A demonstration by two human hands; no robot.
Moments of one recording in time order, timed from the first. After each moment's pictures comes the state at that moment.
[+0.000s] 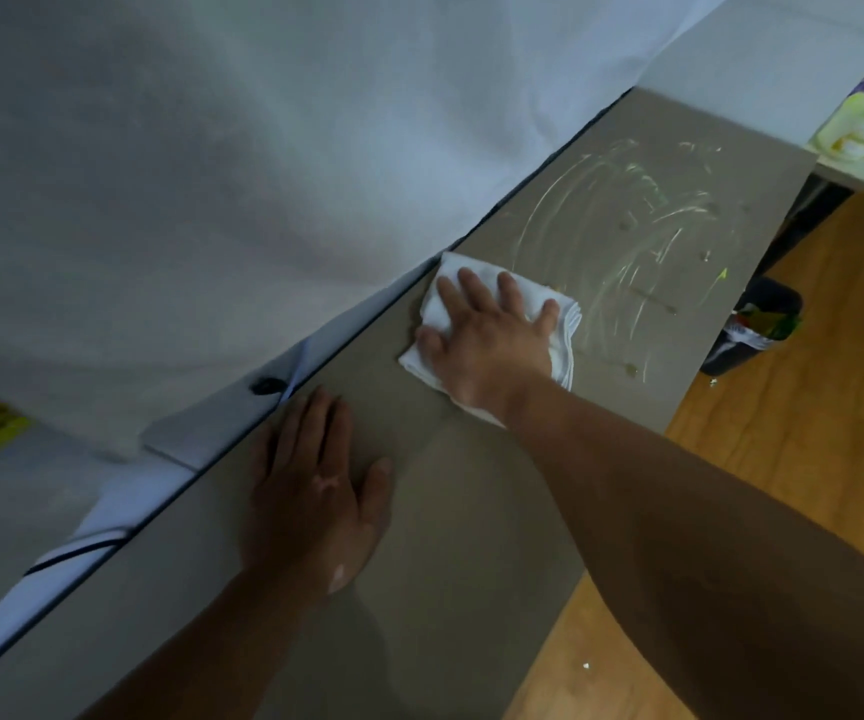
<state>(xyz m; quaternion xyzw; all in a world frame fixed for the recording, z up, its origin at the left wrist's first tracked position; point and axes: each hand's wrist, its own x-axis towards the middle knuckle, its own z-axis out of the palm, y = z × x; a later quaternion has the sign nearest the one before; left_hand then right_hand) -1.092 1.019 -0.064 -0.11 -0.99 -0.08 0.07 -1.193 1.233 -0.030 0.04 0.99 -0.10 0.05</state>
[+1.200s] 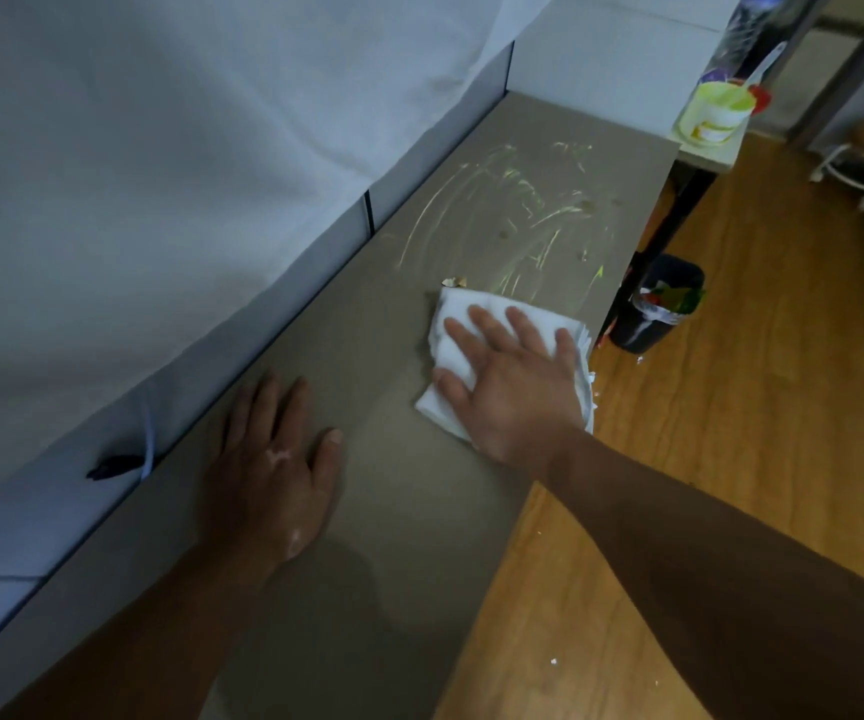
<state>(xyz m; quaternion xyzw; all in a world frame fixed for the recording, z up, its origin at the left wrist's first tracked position) -1.156 1.093 -0.071 -0.15 -0.98 -0.09 0.06 -1.131 1.351 -0.031 0.10 0.99 -0.09 0.03</state>
